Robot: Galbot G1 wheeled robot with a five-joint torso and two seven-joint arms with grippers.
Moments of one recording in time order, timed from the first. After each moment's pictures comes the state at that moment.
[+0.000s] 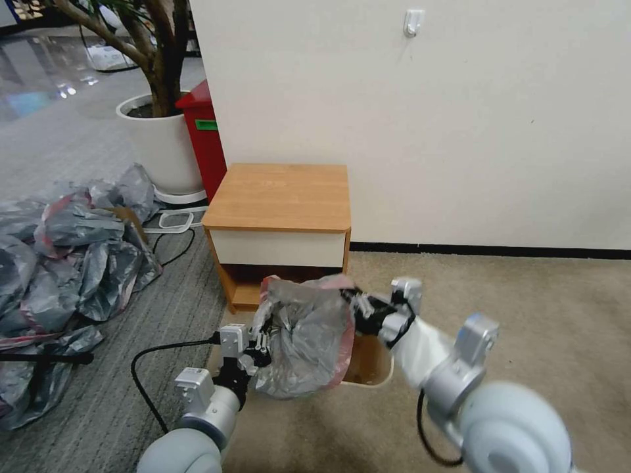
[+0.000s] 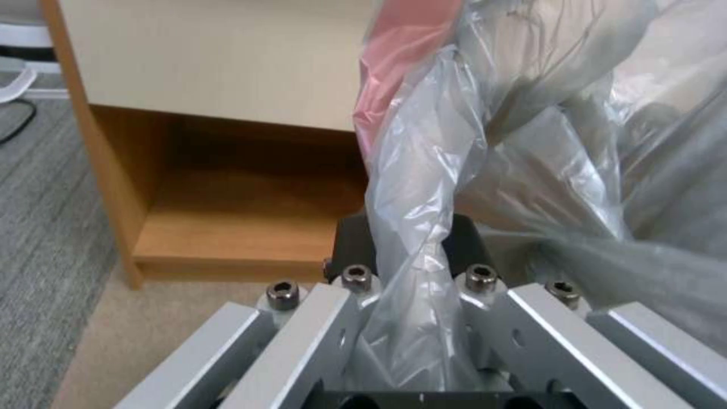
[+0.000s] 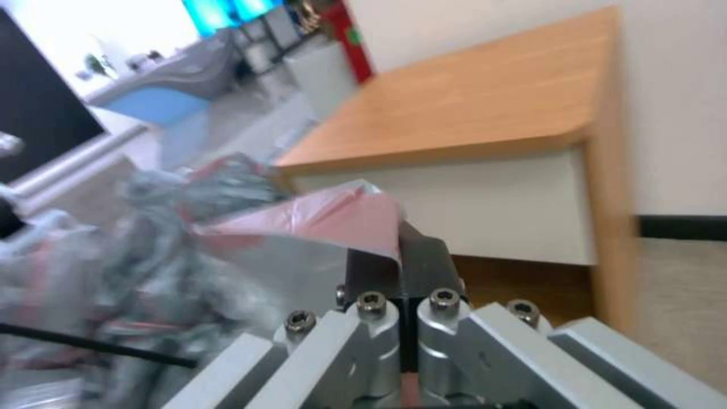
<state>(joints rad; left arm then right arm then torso) 1.65 -1.21 -0.32 -2.29 -0.45 0.29 -0.18 -1.28 1.07 0.26 2.40 0.87 -0.55 0.24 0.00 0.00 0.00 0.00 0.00</state>
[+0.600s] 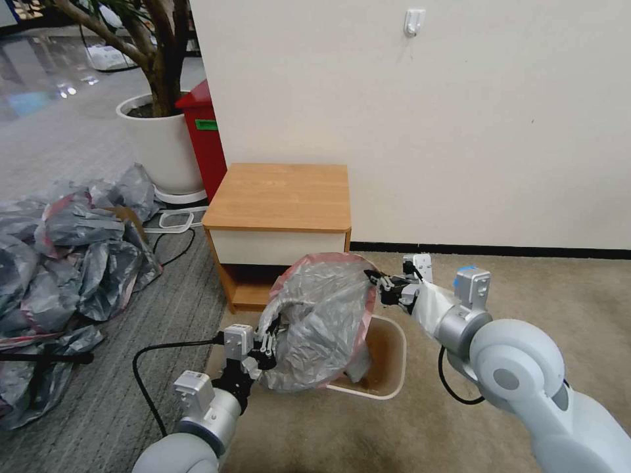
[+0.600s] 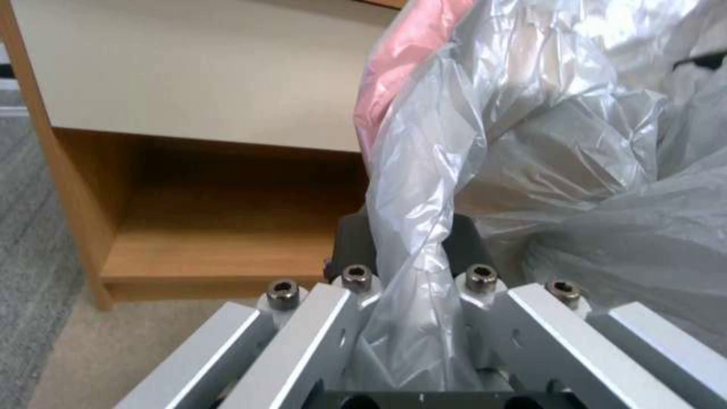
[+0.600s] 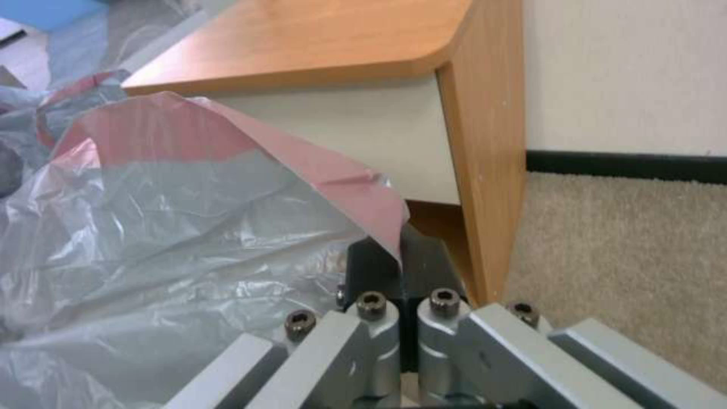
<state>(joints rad) 1.67 -1.22 -0.34 -2.32 -0.45 0.28 -0.12 -1.13 0.96 0.28 2.26 1.03 -0.71 0.35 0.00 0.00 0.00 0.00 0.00</state>
